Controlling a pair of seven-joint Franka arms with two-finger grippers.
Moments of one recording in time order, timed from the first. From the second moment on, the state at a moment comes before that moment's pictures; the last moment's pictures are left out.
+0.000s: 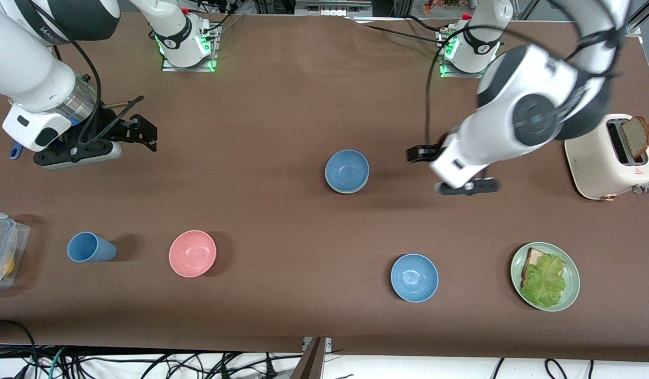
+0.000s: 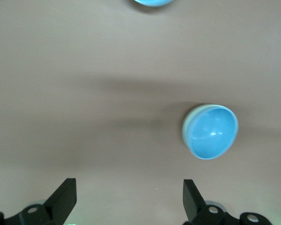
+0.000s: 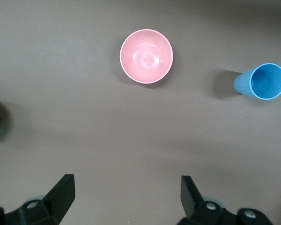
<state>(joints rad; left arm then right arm) 0.03 0.32 -0.42 -1.45 -0.04 1.55 -0.51 -0.06 0.08 0.28 -1.64 -0.01 1.75 0.03</state>
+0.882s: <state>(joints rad) -0.05 0.00 -0.10 -1.68 -0.02 1.54 -0.13 -0.06 0.05 0.20 -1.58 0.00 1.63 0.05</state>
